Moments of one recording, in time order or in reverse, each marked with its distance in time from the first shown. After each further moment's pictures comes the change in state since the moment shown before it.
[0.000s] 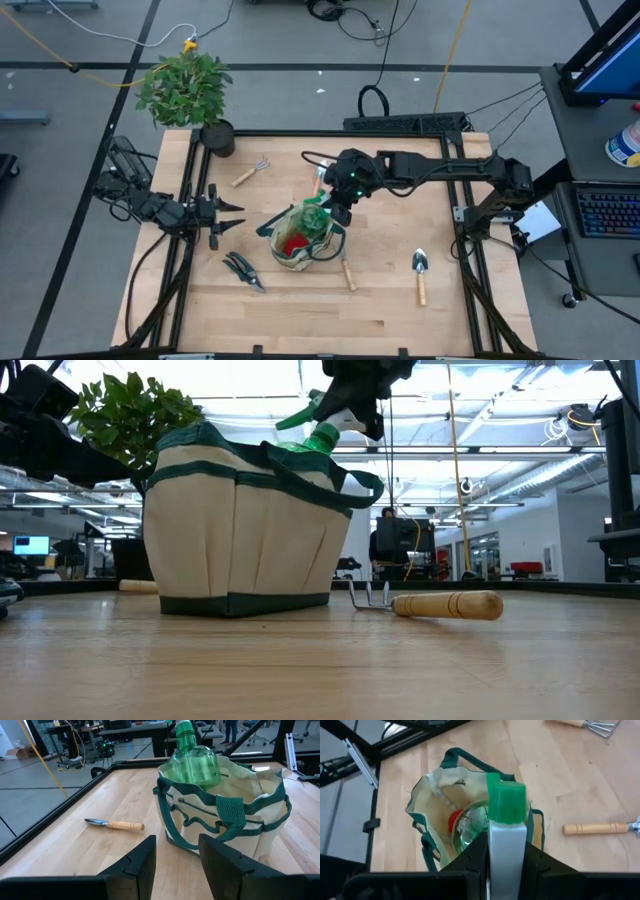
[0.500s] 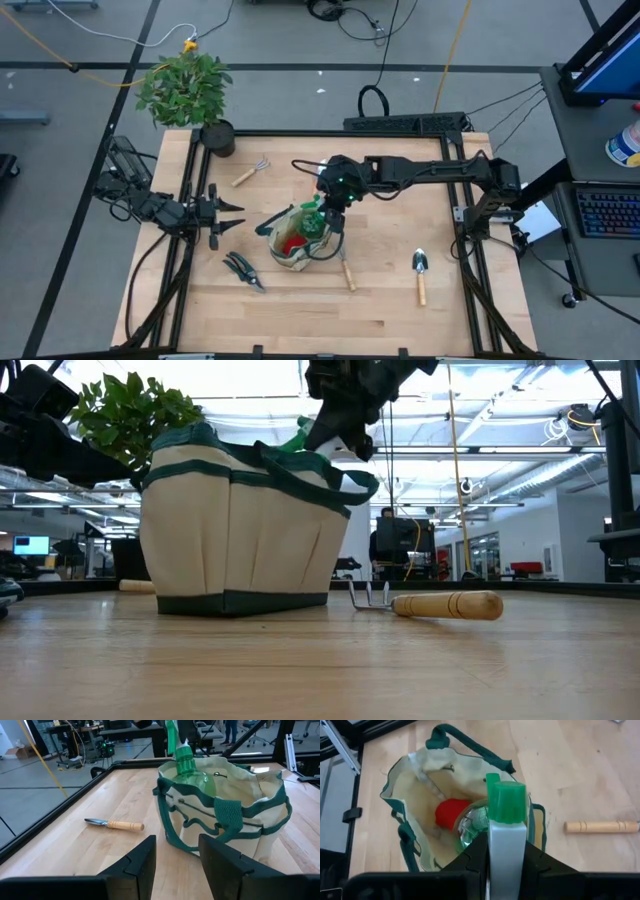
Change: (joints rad) left arm 0.000 0.000 0.000 0.000 0.000 -0.005; right arm -0.003 0.092 0.001 0.029 0.006 -0.038
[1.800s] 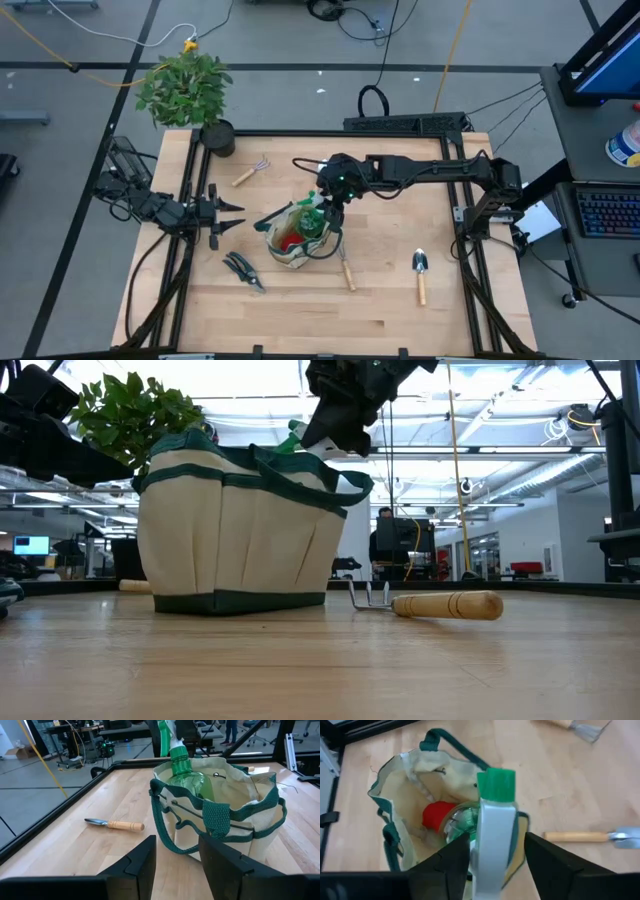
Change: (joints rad) left arm 0.000 0.000 0.000 0.000 0.000 0.002; right arm -0.006 -0.013 -0.001 0.014 0.072 -0.062
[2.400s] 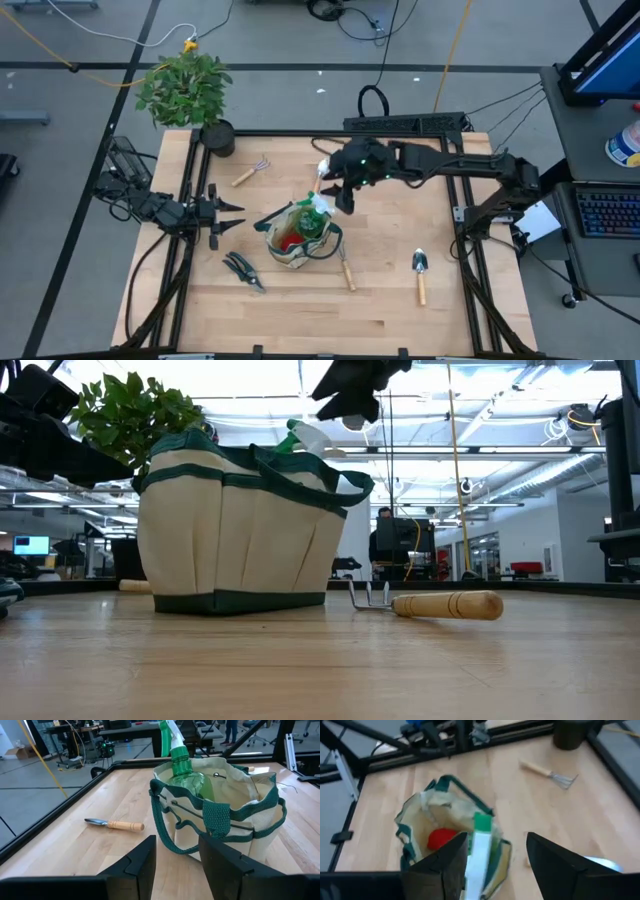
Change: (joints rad) left arm 0.000 0.000 0.000 0.000 0.000 0.000; right arm -0.044 -0.143 0.000 0.019 -0.002 -0.065
